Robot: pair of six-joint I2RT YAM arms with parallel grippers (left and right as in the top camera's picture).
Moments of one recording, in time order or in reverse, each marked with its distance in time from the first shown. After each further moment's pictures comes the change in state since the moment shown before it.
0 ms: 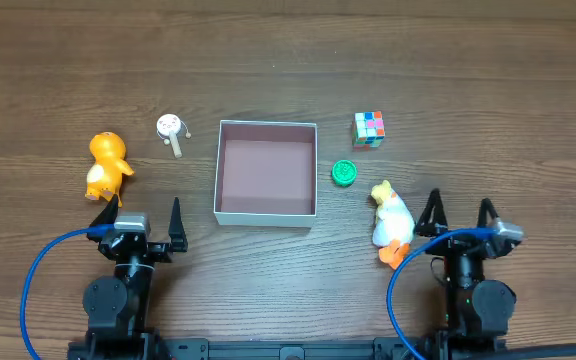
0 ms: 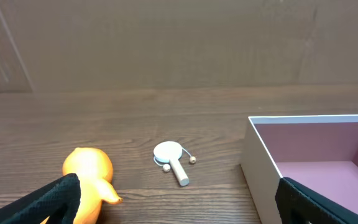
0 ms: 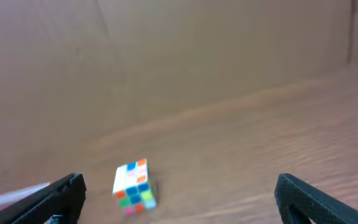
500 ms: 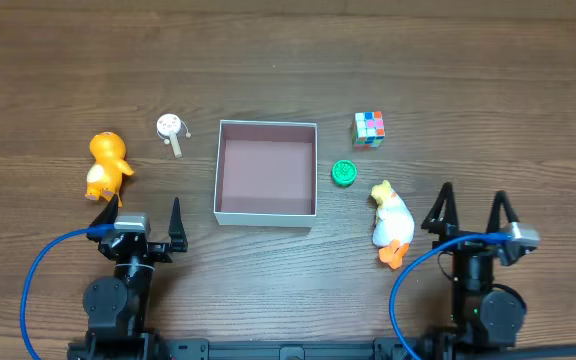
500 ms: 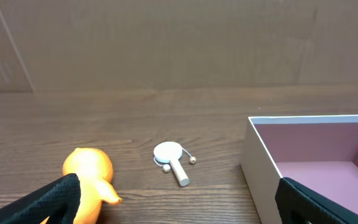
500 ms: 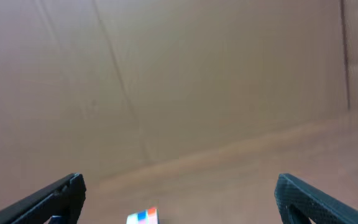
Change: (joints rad) left arm 0.000 0.000 0.000 0.000 0.000 0.000; right arm 0.000 0.034 0.074 0.113 0.003 0.002
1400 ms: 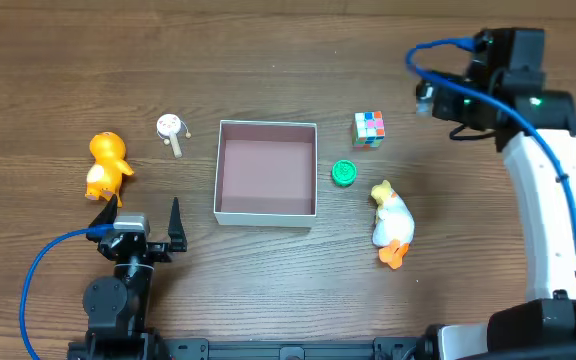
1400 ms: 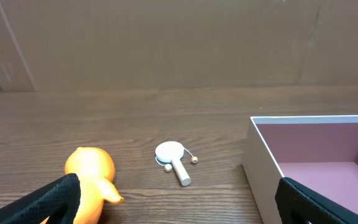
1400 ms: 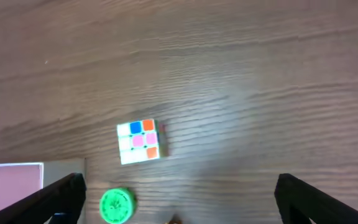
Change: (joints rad) left arm 0.000 -0.002 0.000 -0.002 -0.007 0.000; right arm 0.080 1.540 1.441 -1.025 -0.083 -0.150
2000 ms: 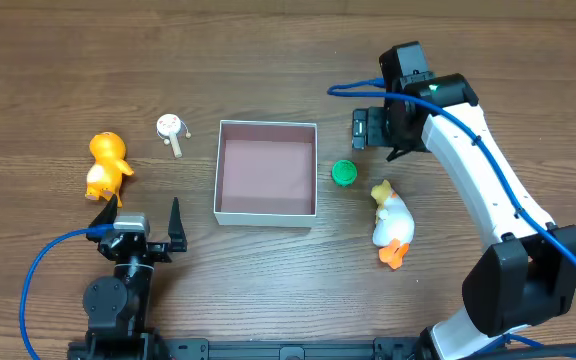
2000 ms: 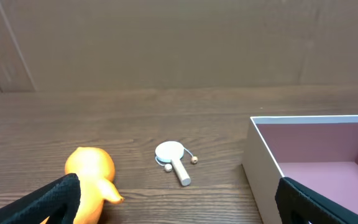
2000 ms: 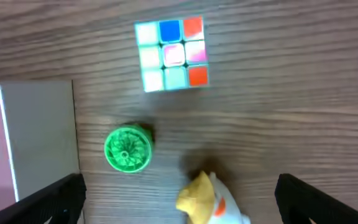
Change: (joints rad) left arm 0.000 0.000 0.000 0.000 0.000 0.000; right arm 0.233 0.192 0.010 -0.174 0.115 0.137
